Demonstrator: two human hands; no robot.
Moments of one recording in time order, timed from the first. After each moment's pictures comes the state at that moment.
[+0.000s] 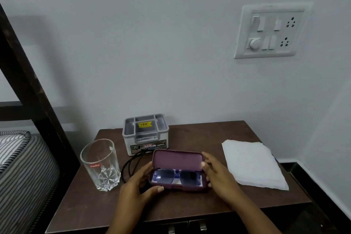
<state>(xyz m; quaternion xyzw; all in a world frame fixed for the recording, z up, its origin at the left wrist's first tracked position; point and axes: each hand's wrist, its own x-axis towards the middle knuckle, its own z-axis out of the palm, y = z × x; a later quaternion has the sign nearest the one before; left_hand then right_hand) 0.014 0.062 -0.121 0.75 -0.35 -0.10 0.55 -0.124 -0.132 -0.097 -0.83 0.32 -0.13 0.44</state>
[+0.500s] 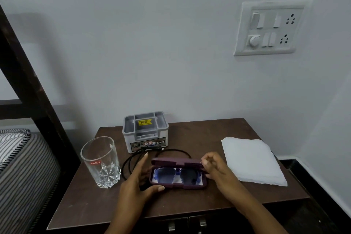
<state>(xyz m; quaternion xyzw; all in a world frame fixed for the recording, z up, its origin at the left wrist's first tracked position) 0.014 0.065 -0.122 0.75 -0.34 -0.11 0.56 -0.138 -0.132 -0.099 -0.77 0.24 -0.16 0.57</state>
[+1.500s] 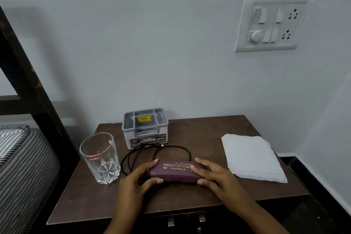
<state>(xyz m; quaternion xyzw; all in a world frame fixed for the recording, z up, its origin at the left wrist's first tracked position) 0.004 0.063 -0.113 0.75 -0.32 -0.07 0.57 -0.152 -0.132 -0.114 -0.91 0.11 -0.16 0.38</state>
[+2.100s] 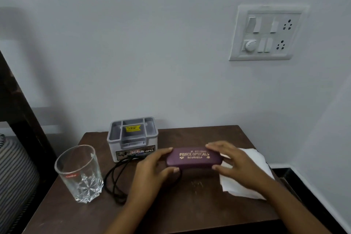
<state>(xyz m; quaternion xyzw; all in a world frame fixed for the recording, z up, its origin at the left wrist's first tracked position) 0.003 -0.012 -0.075 0.77 -0.39 -0.06 0.51 -0.154 -0.219 -0.065 -0.91 0.11 -0.17 0.35</state>
